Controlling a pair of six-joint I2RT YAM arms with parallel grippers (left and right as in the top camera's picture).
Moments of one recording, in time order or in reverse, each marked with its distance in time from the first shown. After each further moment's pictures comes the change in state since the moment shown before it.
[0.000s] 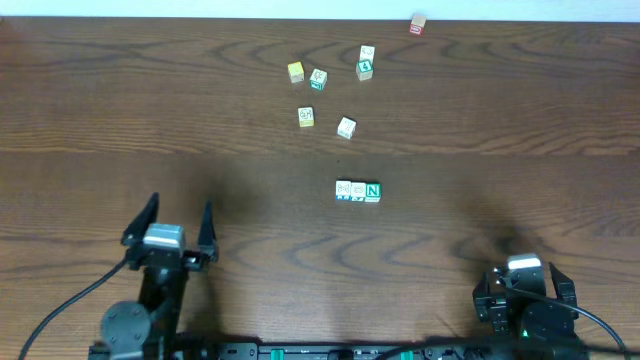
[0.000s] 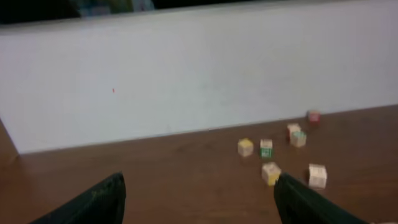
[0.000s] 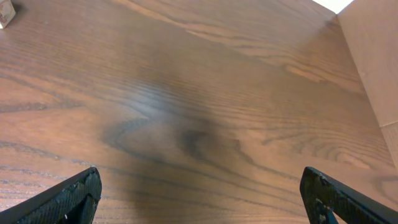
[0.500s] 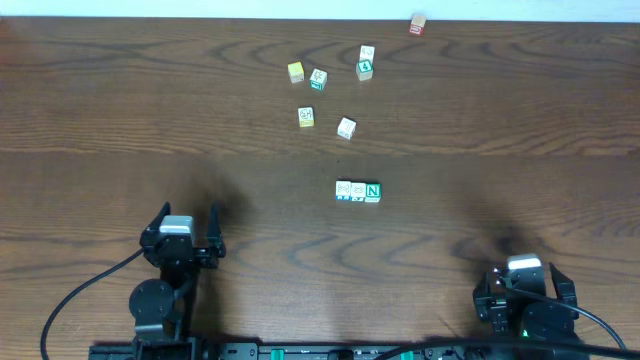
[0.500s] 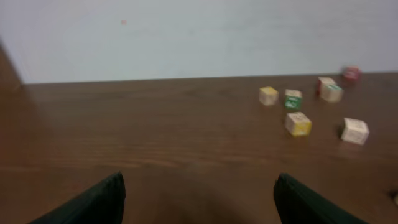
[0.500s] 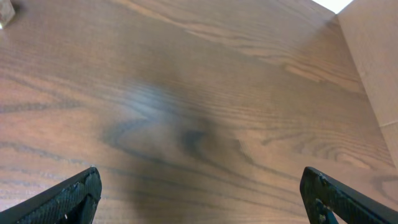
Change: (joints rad) left arm -0.077 -0.011 -0.210 0.035 -0.194 -0.053; right arm 0.000 0.000 0.000 0.002 -0.001 0.000
